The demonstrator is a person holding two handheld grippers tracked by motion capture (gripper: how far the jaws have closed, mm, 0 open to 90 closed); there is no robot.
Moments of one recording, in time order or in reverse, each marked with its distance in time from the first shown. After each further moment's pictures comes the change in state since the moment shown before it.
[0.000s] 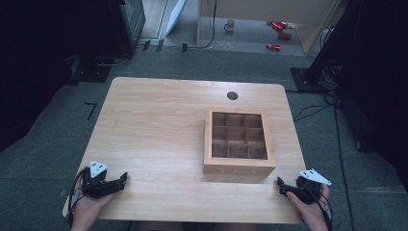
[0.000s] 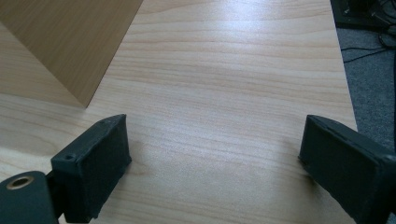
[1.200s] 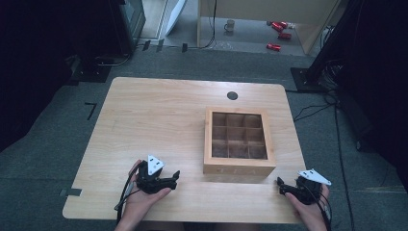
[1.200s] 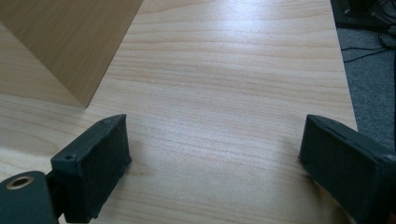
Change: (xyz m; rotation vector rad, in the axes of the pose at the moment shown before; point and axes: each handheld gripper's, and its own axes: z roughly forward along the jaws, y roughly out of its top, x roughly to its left) left arm -0.149 0.057 0.009 -0.065 -0.243 0.129; right arm 0.000 0.000 0.000 0.000 0.000 0.000
